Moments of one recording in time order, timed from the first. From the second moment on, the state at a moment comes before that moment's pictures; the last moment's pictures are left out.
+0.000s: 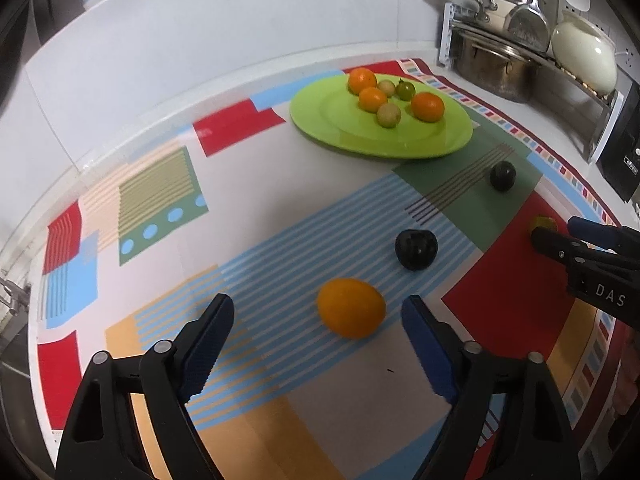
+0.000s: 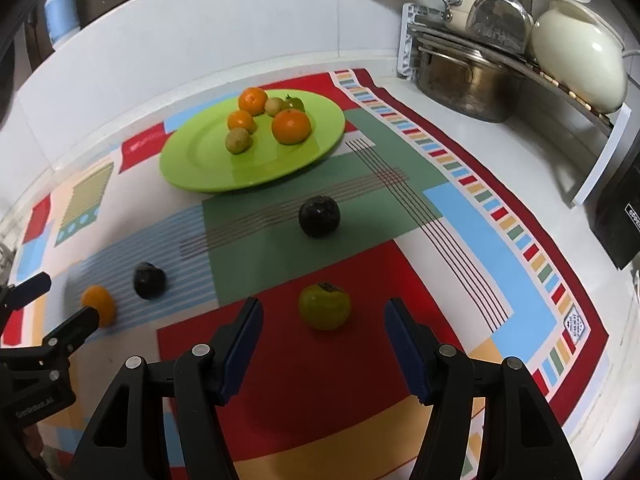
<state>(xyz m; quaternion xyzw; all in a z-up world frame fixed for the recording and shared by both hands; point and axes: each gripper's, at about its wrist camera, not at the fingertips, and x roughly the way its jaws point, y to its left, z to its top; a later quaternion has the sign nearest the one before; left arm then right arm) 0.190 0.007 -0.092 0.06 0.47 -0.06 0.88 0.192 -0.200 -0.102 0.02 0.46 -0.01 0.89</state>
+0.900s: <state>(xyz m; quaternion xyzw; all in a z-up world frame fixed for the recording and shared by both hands) 0.188 0.002 -0.081 0.04 0.46 -0.10 0.88 0.188 -0.191 -0.096 0.02 0.45 0.03 0.89</state>
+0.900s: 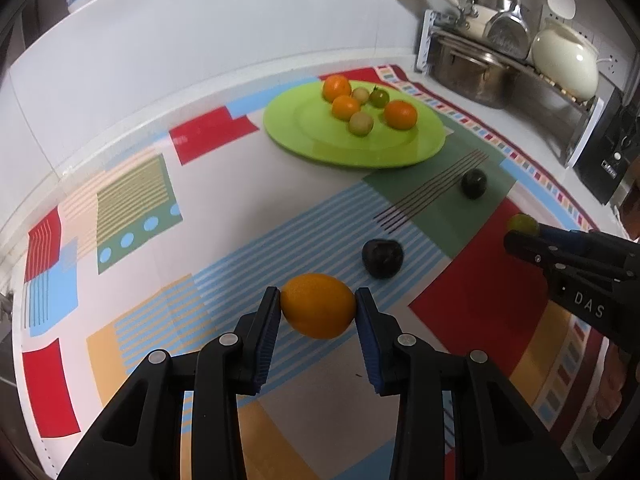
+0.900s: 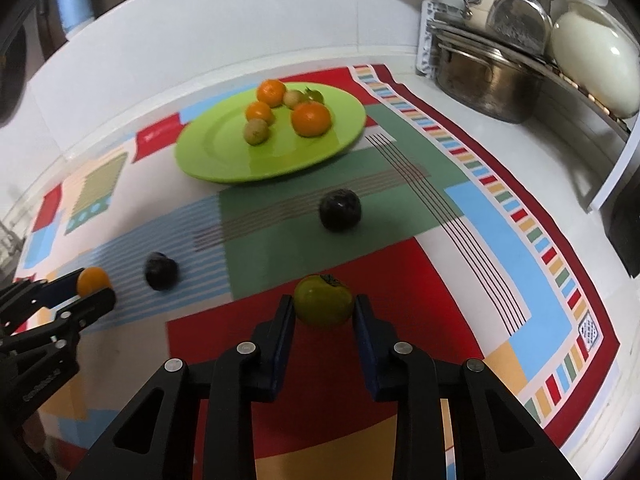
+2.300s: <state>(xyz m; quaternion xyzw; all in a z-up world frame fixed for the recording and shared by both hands) 0.217 -0.014 0.030 0.07 0.31 -0.14 0.94 0.207 -0.173 0.011 0.01 0.32 0.10 0.94</state>
